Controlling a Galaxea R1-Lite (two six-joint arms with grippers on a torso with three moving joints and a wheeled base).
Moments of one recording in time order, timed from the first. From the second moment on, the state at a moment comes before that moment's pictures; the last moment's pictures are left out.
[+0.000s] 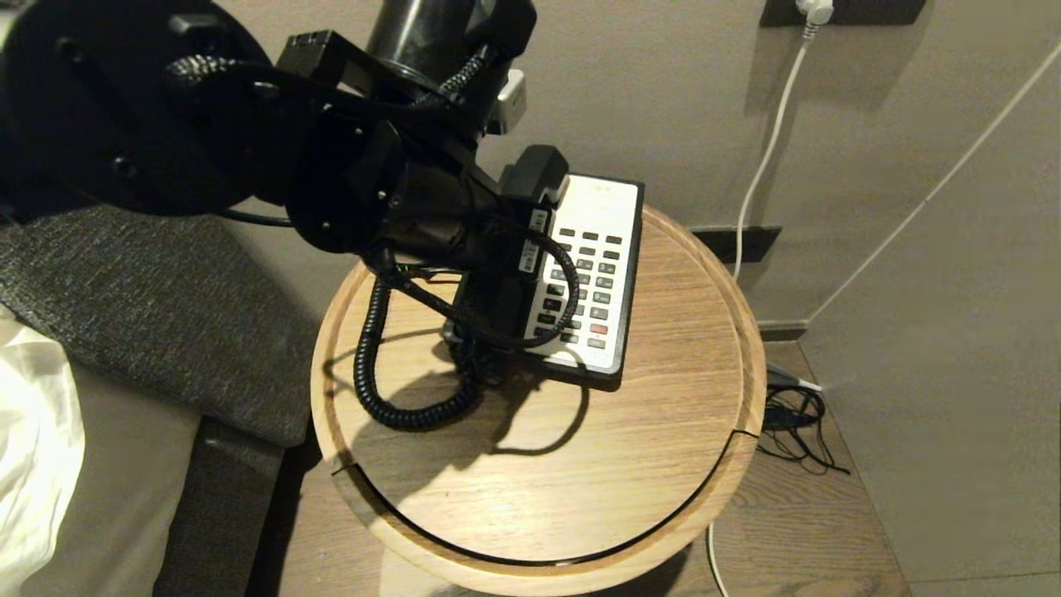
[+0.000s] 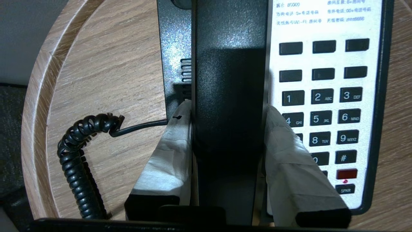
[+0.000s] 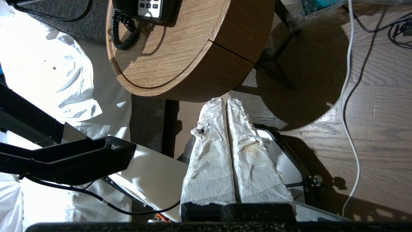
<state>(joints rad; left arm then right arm) -0.82 1.83 -1.86 0.59 0.43 -0.17 0.64 0.52 -0.96 0.70 -0.05 0.55</state>
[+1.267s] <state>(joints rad) -0.81 1.86 -1.91 0.58 0.48 -0.18 0.64 0.51 -0.93 0.70 -0.03 0.55</state>
